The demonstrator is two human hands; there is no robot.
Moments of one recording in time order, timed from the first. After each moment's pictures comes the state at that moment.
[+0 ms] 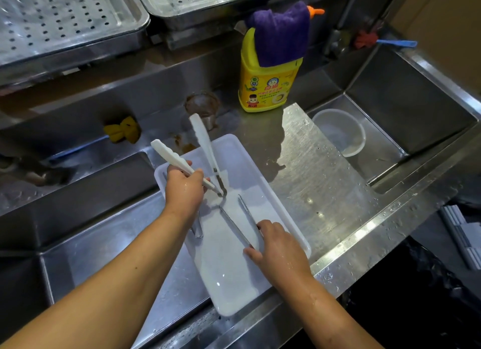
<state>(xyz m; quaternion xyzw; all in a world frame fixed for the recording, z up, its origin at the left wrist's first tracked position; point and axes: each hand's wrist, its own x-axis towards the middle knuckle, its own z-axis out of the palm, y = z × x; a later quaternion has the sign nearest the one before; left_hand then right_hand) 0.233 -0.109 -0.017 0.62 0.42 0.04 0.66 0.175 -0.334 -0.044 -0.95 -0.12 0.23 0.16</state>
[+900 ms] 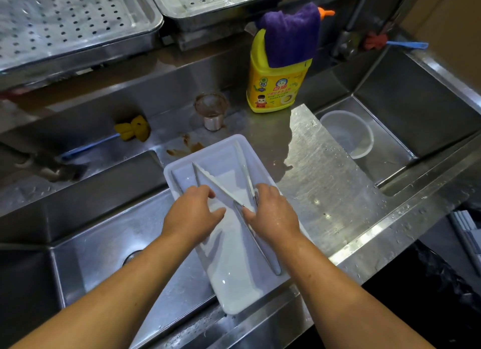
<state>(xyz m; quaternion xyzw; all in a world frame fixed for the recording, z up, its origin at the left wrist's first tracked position) 0.185 -0.101 -0.023 0.94 0.21 -0.15 0.22 0.237 -0.289 -0.049 -0.96 -0.11 0.16 0.20</state>
